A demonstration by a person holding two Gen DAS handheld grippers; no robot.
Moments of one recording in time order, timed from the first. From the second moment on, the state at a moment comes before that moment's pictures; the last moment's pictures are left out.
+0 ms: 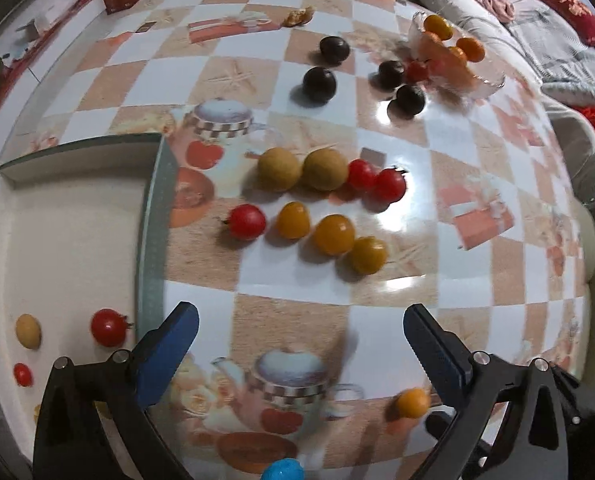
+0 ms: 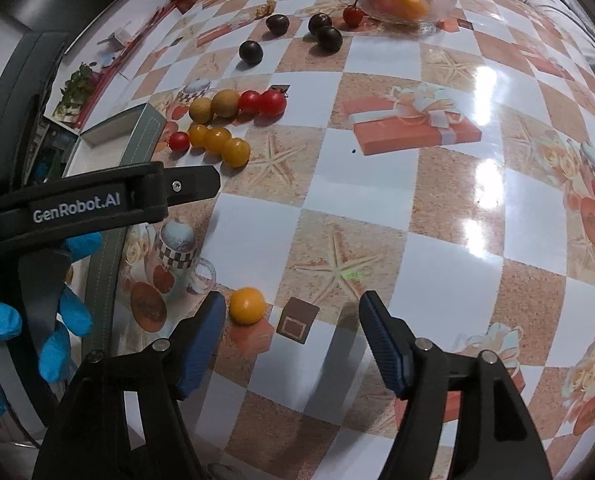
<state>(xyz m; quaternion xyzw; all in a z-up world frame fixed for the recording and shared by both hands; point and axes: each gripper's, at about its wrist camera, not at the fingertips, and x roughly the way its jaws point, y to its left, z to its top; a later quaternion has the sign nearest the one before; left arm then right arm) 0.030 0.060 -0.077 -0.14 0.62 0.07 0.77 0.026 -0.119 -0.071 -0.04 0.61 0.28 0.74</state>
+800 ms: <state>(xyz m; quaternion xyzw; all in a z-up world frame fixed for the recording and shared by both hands) 0.065 0.062 -0.079 -0.04 0.61 0.01 0.79 0.003 -0.059 -0.081 -0.14 0.58 0.27 0.76</state>
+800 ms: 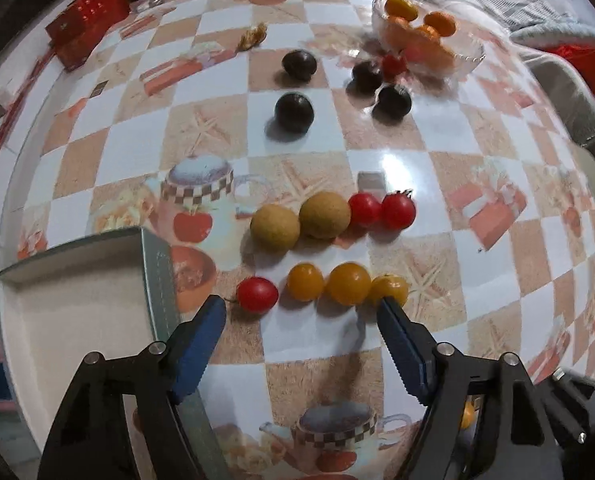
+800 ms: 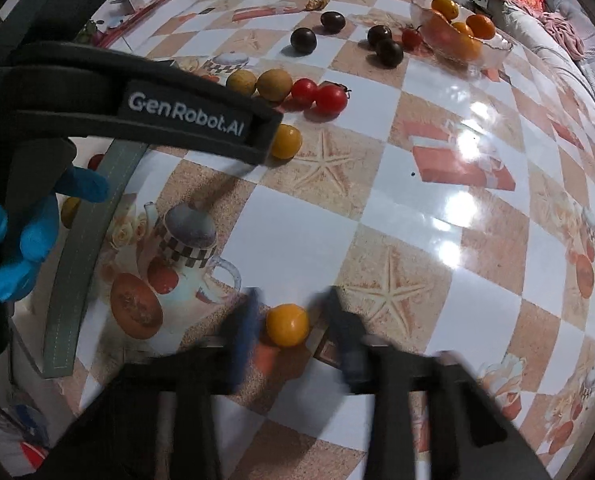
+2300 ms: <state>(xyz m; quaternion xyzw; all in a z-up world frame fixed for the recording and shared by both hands) 0.027 0.088 -0.014 -0.11 0.57 0.00 0.82 0.037 -0.110 -0.029 0.00 0.60 0.25 0.76</state>
